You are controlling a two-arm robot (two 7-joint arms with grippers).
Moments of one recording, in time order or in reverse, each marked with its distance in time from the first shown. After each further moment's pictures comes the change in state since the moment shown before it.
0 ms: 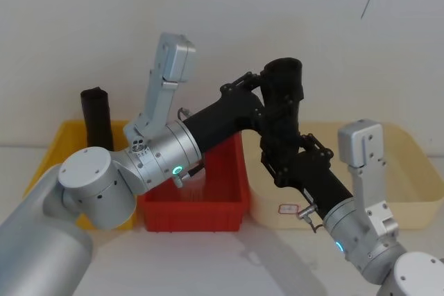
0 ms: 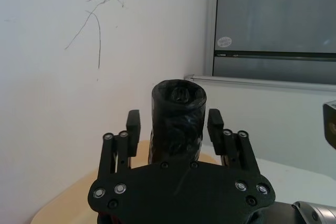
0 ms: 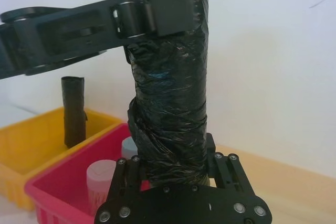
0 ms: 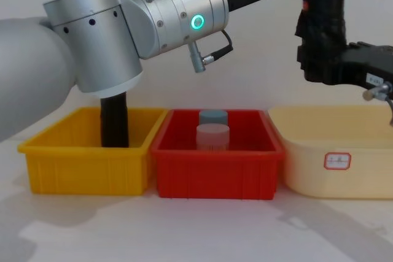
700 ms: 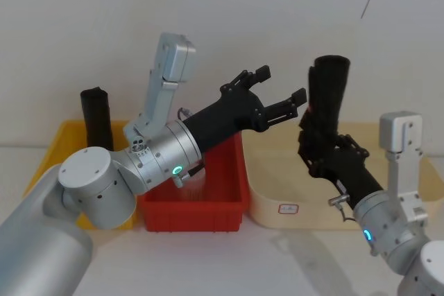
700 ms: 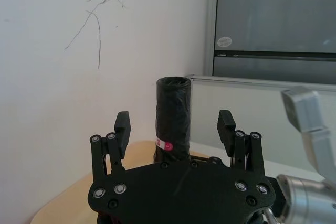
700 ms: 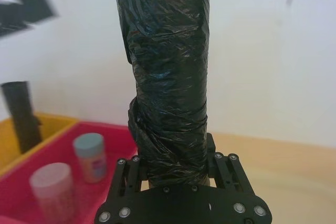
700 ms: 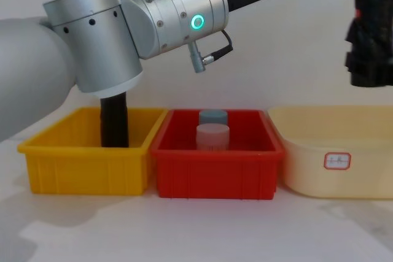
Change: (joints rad) left arm 0.000 0.000 0.000 0.000 0.000 0.000 0.000; right arm 0.023 -0.015 0.112 0.044 0.073 0.083 -0.035
